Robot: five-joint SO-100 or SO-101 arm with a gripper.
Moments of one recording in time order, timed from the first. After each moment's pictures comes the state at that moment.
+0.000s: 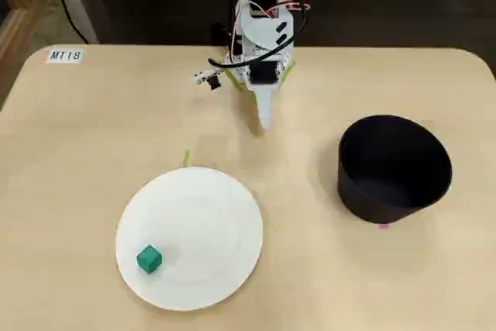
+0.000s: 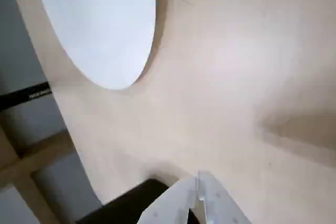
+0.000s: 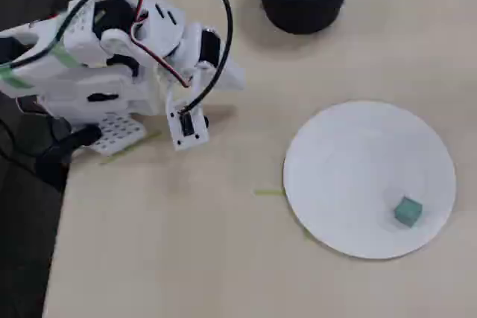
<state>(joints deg) -3.1 183.7 167.2 68.3 3.2</state>
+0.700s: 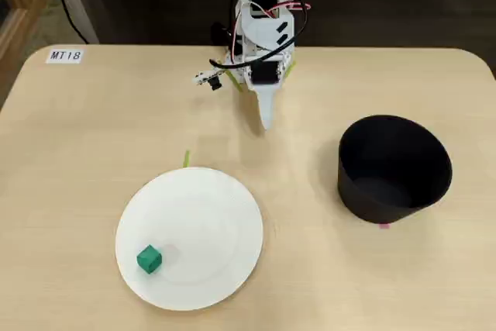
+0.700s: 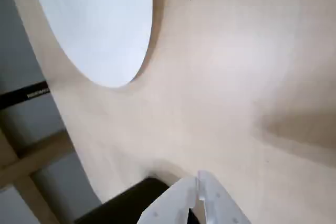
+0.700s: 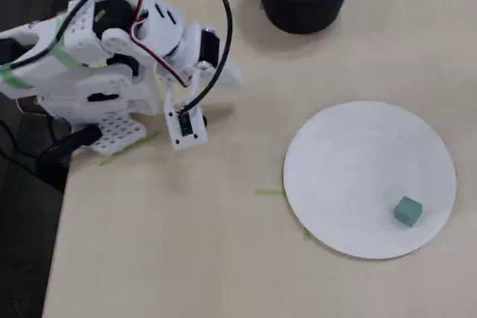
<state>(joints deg) -4.5 183.4 165.9 70.2 4.5</state>
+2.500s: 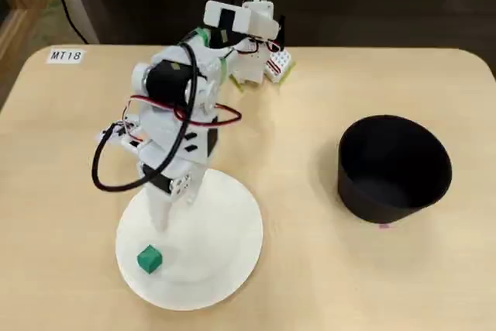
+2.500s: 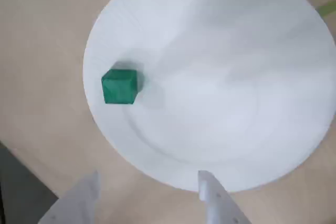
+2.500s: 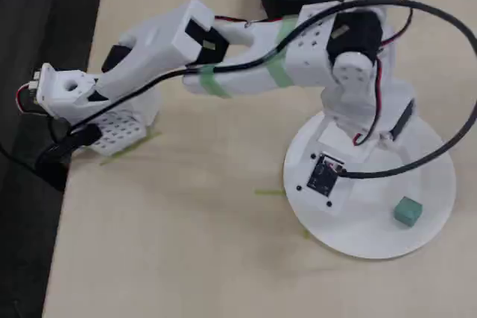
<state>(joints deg) 16.7 42.0 11.5 105.7 12.8</state>
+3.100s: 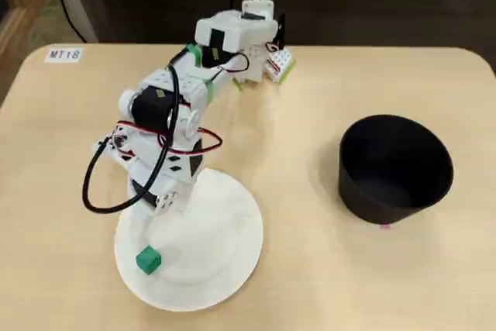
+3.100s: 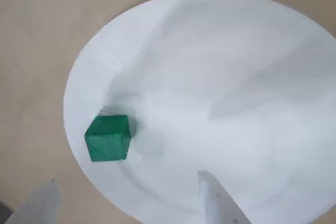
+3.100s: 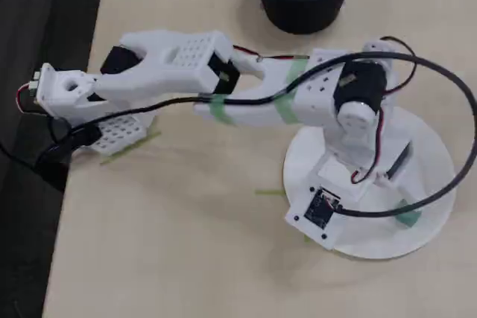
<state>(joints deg) 20.9 27.2 -2.0 105.7 12.2</state>
